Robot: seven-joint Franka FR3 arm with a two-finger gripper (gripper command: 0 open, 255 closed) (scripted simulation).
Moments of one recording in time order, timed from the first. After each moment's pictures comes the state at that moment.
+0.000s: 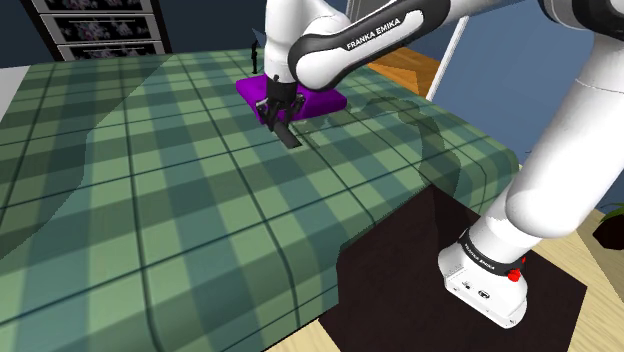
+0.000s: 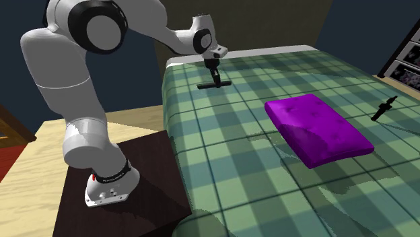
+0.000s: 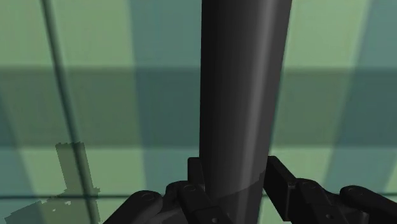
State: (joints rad) arm 0.05 0.16 0.42 -2.00 -0.29 2.29 0.80
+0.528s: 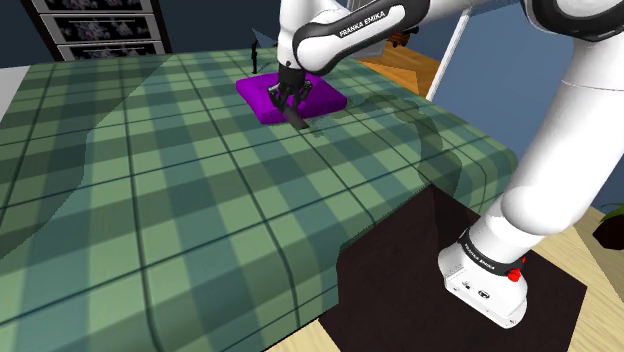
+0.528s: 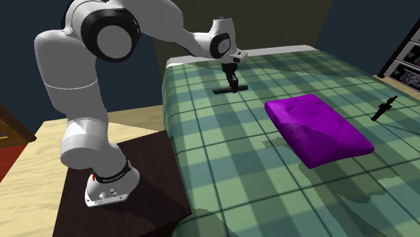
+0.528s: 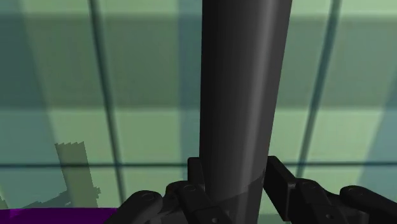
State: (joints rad) arm -0.04 0.24 0.36 -1.89 -0.29 2.29 0.64
